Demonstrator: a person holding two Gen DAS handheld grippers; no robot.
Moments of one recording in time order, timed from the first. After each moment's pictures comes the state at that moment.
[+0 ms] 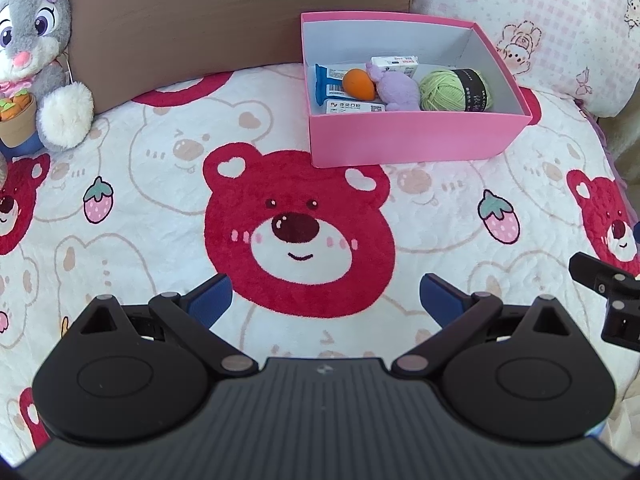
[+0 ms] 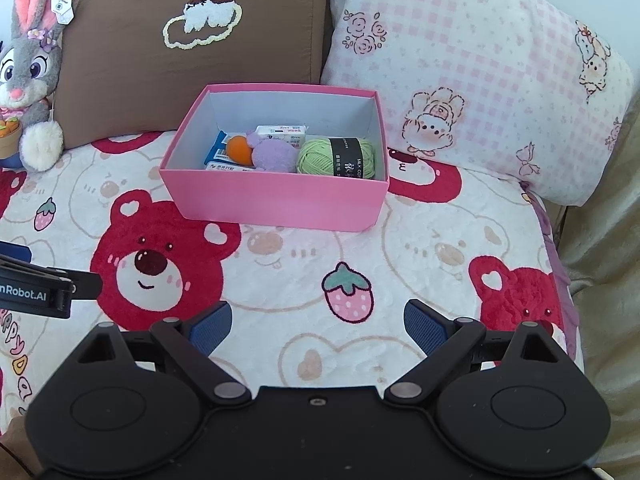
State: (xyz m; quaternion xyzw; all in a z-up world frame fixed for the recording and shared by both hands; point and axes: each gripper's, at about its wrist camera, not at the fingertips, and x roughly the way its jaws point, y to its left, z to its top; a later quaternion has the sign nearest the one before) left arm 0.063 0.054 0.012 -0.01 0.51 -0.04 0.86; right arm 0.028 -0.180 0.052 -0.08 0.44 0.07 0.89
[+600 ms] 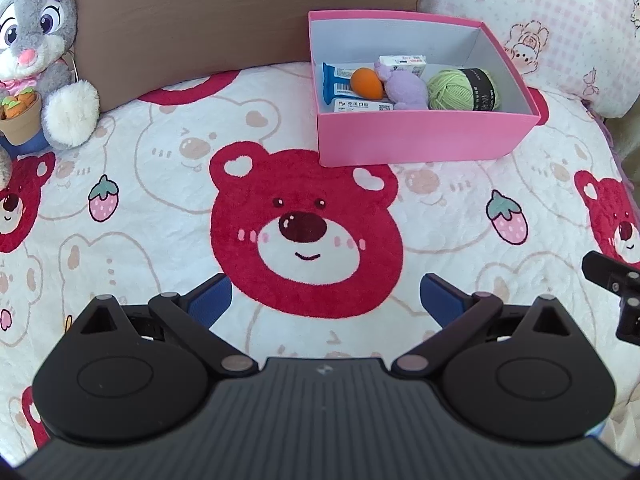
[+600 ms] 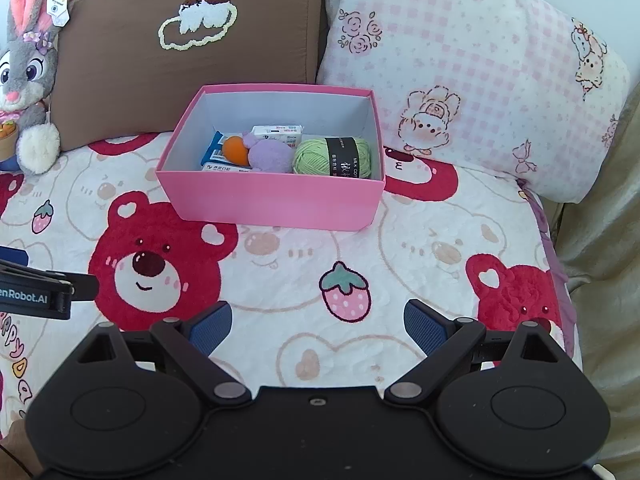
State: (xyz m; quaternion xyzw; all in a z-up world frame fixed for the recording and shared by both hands) left arm 0.067 0.060 0.008 0.00 0.51 -0.04 0.86; right arm 0.030 -0.182 0.054 -0.08 0.44 0.06 0.89
